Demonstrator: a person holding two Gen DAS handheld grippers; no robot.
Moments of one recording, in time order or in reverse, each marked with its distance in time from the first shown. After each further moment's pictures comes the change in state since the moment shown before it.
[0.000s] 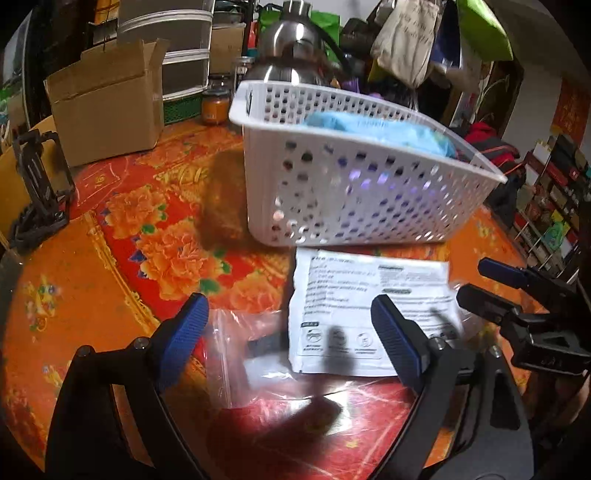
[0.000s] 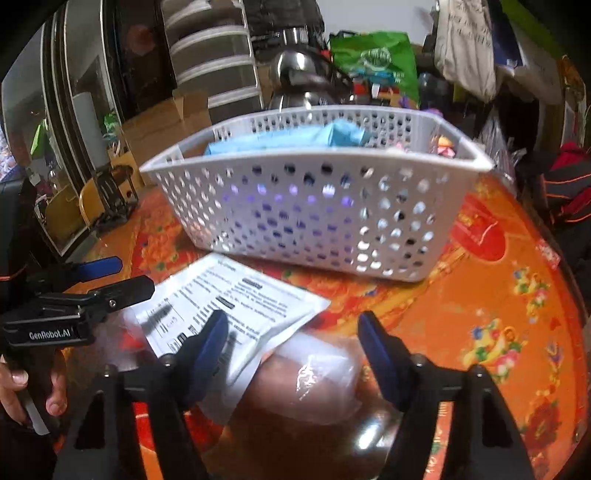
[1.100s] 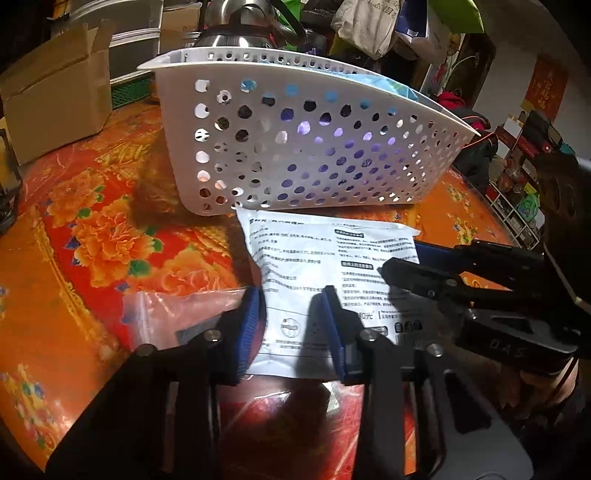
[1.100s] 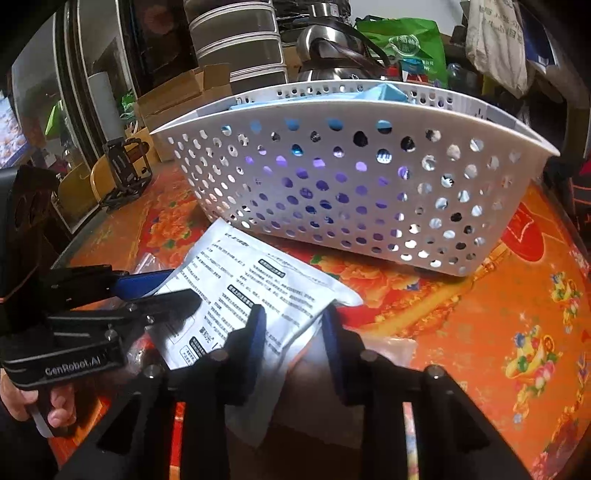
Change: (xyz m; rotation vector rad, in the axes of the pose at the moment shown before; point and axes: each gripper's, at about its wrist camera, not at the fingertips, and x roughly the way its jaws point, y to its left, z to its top) left arm 0.036 -0.033 -0.010 0.069 0.084 -0.134; right arm 0.028 0.013 -0.005 -0.052 0.053 0.070
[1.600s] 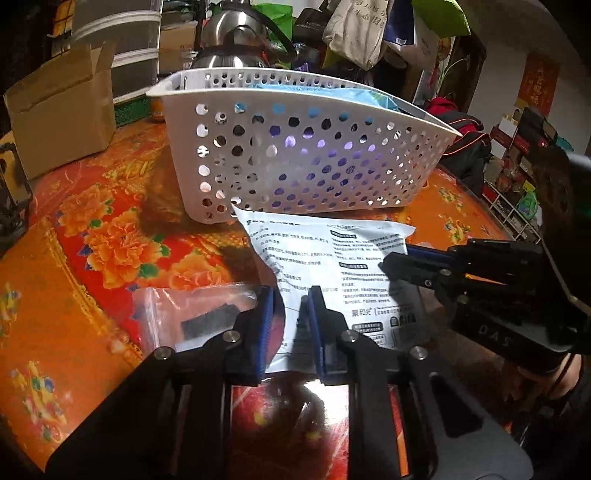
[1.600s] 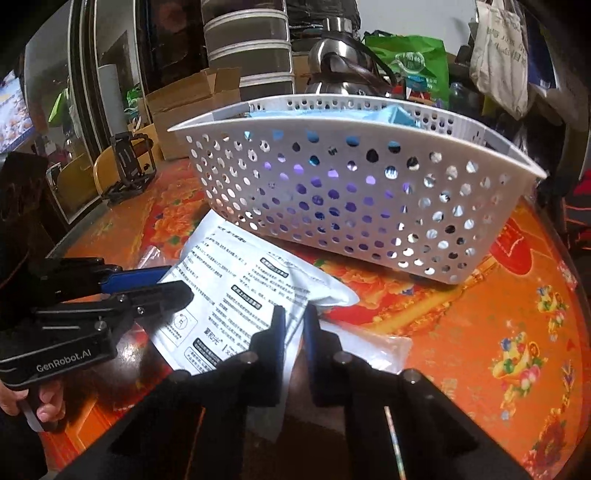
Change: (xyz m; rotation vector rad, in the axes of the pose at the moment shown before) left arm -0.024 -0.011 -0.015 0.041 -0.064 0.016; right arm -0.012 0.013 -0.005 -0.063 -0.041 -0.048
